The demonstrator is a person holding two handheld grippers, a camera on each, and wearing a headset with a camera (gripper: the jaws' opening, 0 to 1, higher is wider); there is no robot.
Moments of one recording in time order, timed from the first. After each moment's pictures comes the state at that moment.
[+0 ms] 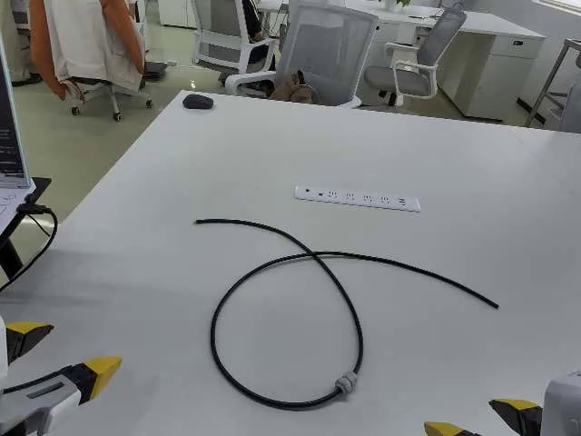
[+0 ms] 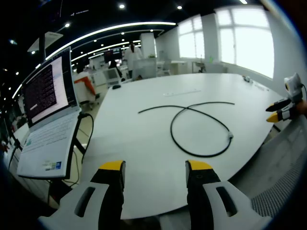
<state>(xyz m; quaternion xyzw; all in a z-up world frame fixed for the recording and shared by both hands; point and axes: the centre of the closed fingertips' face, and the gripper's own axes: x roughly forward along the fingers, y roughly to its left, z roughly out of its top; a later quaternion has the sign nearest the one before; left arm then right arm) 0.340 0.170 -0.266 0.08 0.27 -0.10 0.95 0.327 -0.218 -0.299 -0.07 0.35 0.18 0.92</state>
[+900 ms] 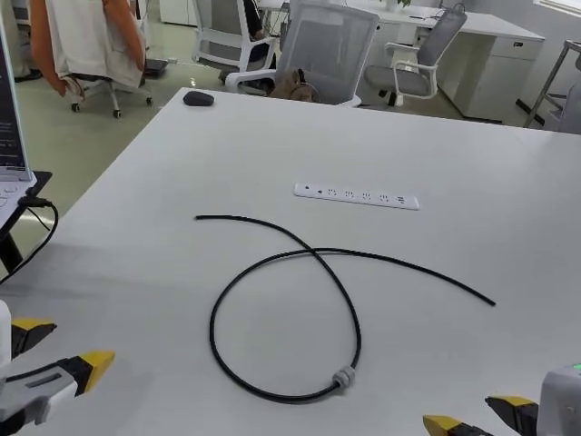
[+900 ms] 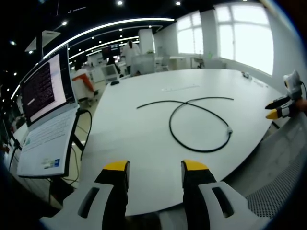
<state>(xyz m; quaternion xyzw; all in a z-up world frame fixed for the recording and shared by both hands) 0.337 0.168 -0.273 0.08 0.29 -0.11 0.95 0.326 -0.216 -0.300 -0.07 0.35 0.18 0.92</state>
